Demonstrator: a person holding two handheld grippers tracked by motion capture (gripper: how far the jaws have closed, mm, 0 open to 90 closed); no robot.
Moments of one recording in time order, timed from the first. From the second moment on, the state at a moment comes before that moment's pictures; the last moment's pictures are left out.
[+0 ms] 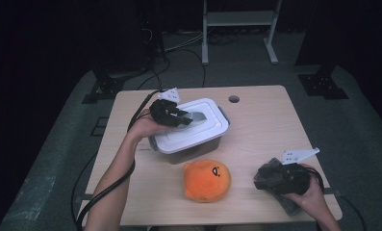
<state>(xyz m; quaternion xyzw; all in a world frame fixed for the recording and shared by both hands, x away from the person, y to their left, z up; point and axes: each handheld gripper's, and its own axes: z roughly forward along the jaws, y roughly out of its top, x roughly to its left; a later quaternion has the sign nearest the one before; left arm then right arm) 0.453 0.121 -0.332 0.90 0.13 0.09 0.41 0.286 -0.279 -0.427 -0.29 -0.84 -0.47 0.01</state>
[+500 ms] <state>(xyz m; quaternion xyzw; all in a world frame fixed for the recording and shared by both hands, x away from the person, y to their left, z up) 0.446 0.115 -0.332 0.90 0.12 0.08 0.41 0.286 -0.278 -0.427 -0.29 -0.84 -0.47 0.01</state>
